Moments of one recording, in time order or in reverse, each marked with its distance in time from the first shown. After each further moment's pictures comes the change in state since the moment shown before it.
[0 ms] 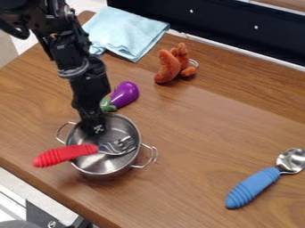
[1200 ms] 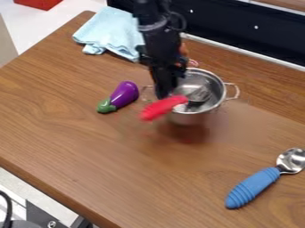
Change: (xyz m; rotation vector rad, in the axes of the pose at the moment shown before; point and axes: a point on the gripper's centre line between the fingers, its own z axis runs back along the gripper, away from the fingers) arm 0.123 -0.006 0.015 -0.117 -0.085 0.303
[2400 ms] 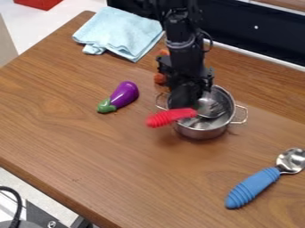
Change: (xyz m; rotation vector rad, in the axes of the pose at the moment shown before) arm 0.028 -0.021 -0.036 0.126 -0.032 0.065
